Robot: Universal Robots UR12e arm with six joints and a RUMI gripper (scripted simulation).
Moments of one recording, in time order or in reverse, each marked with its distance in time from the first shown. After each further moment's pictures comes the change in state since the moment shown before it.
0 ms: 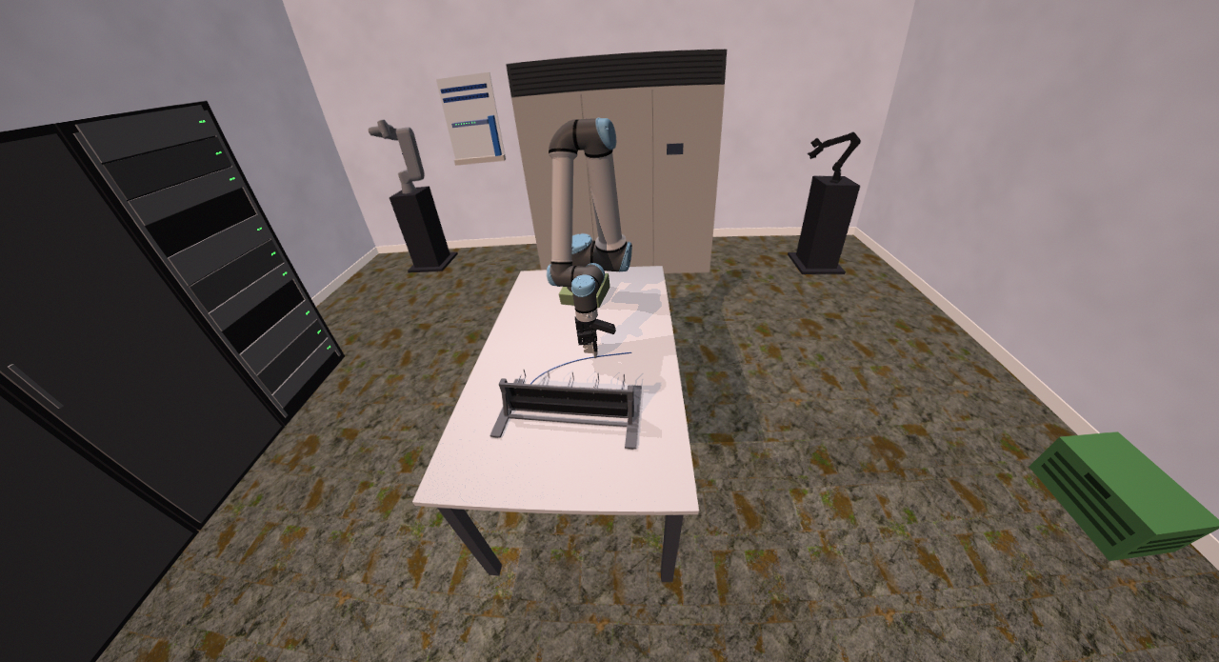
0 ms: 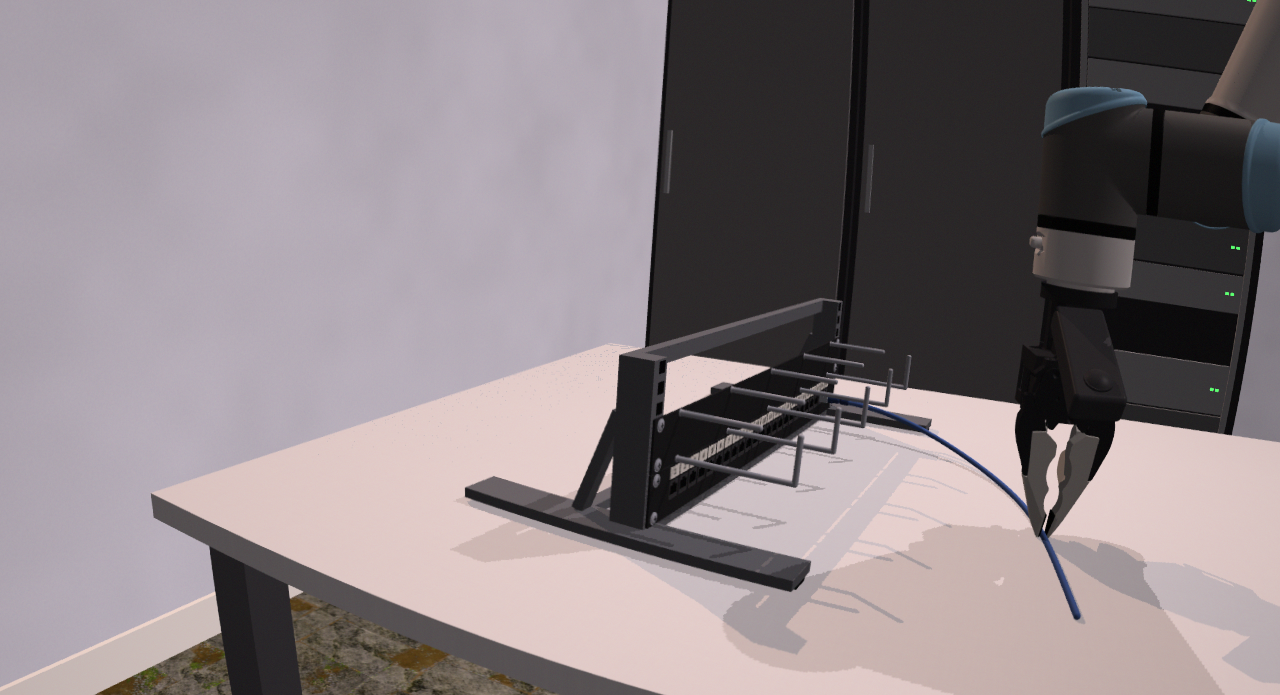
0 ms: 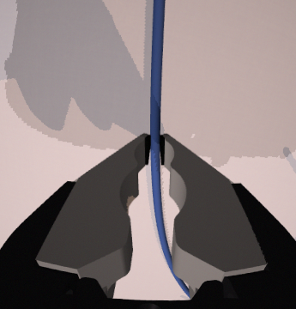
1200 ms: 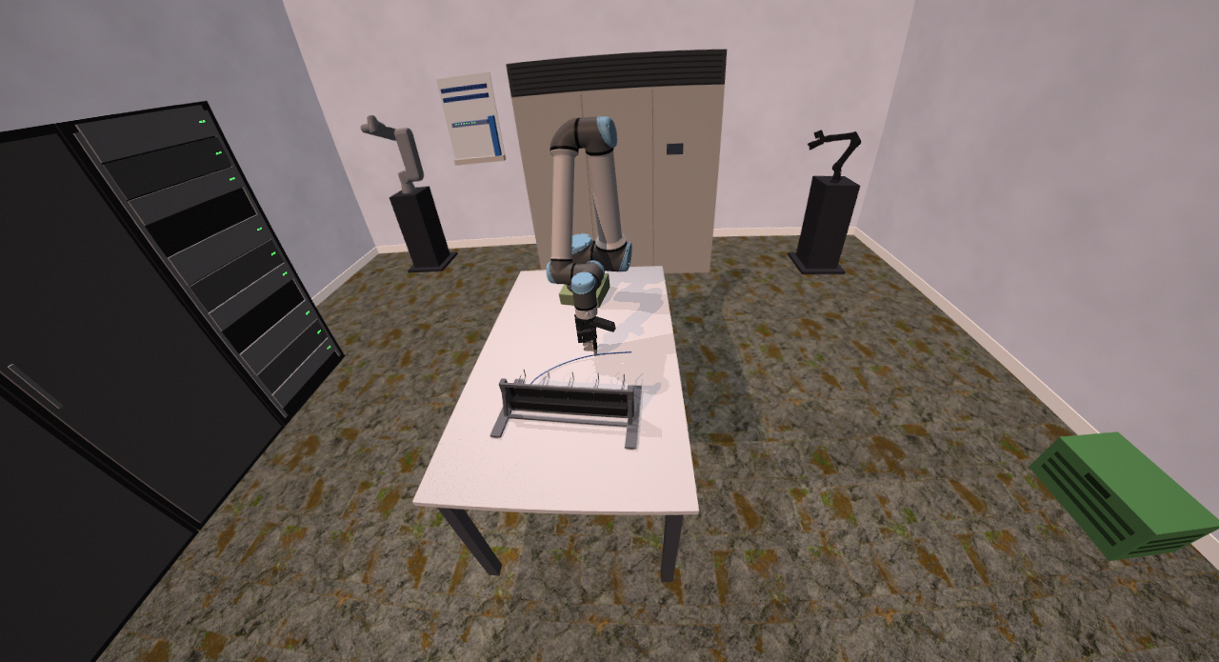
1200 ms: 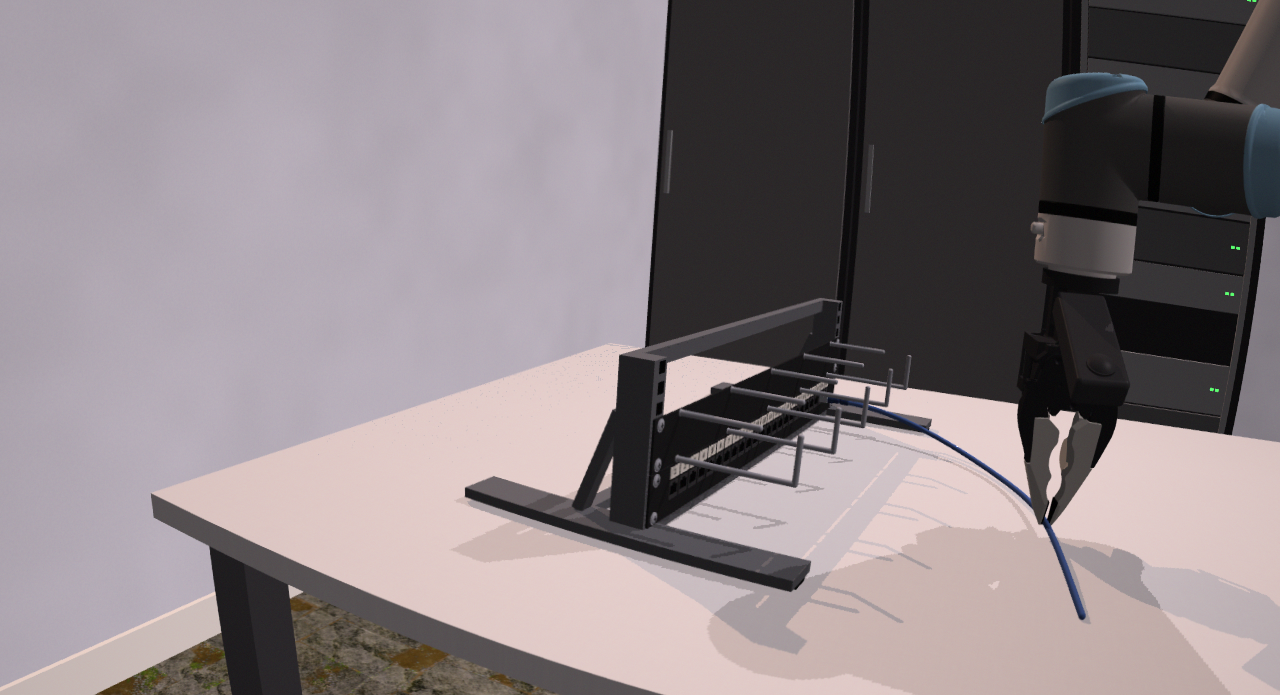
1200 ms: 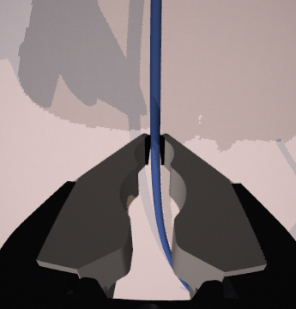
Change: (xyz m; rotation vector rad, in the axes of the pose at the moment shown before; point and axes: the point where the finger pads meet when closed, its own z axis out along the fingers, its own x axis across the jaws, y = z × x) arm 0.000 0.000 -0.012 0.000 0.000 0.000
